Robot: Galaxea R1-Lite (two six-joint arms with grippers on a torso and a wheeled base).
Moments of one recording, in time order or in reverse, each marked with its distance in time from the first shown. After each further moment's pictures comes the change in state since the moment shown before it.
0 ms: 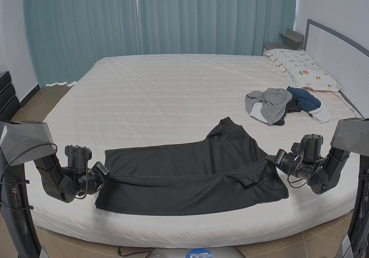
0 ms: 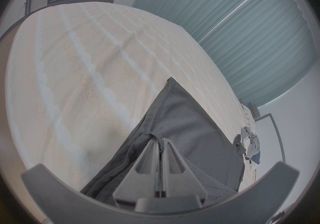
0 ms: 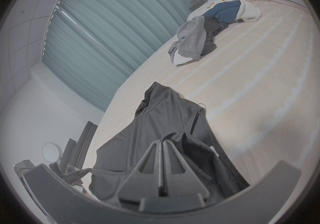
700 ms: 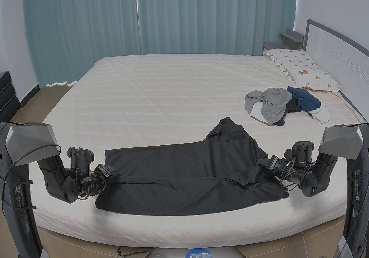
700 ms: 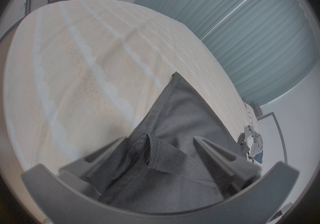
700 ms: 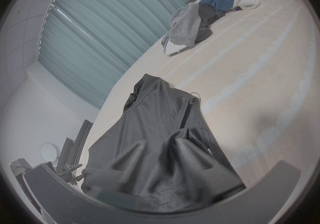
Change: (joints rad) left arm -0.004 0.043 -0.022 0.007 -0.001 0.001; right arm 0.006 0.156 -0.097 -0.024 0.000 0.001
